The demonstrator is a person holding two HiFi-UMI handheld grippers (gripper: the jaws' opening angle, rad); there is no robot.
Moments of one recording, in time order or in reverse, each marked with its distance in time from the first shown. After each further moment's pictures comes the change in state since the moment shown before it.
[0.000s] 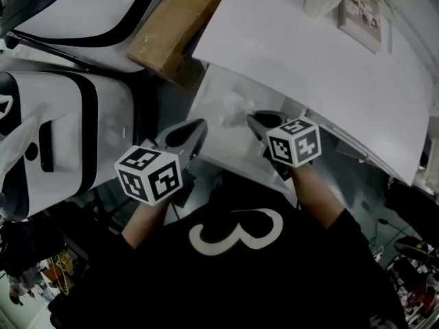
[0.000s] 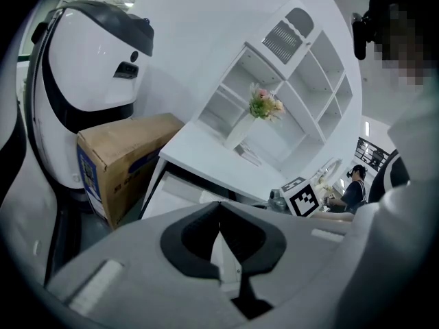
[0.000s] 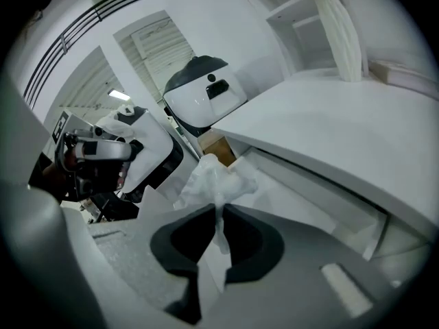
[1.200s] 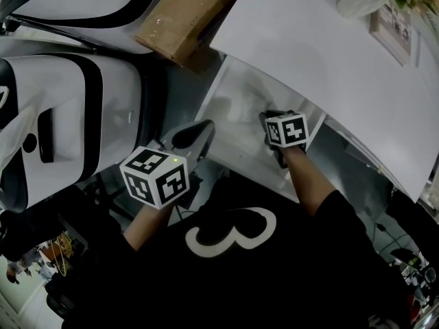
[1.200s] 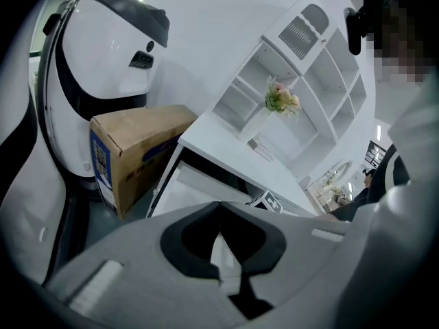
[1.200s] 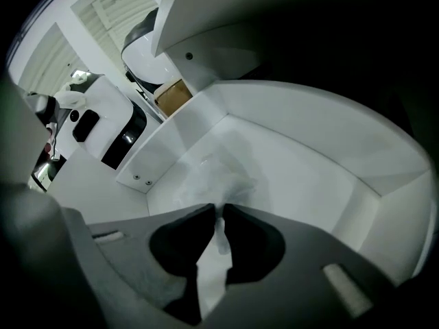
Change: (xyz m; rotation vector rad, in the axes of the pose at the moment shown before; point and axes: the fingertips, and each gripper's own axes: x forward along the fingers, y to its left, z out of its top) left arm 0.010 0.038 -0.022 -0.060 0.042 0.064; right arm 0.100 -0.081 -0.086 0.098 0.257 -0.159
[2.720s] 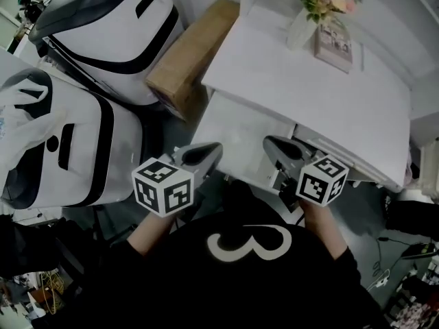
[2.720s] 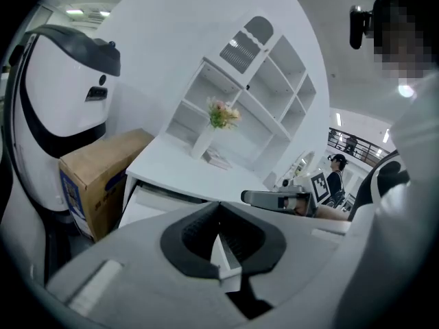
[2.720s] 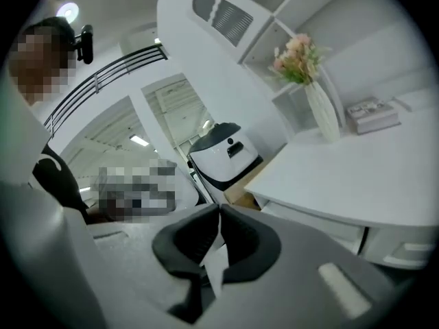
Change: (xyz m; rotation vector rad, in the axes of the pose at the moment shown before) left arm -0.086 -0.132 0.008 0.220 -0.104 -0.218; right arm -0.305 0.140 0.034 -0.043 -0.703 0.274
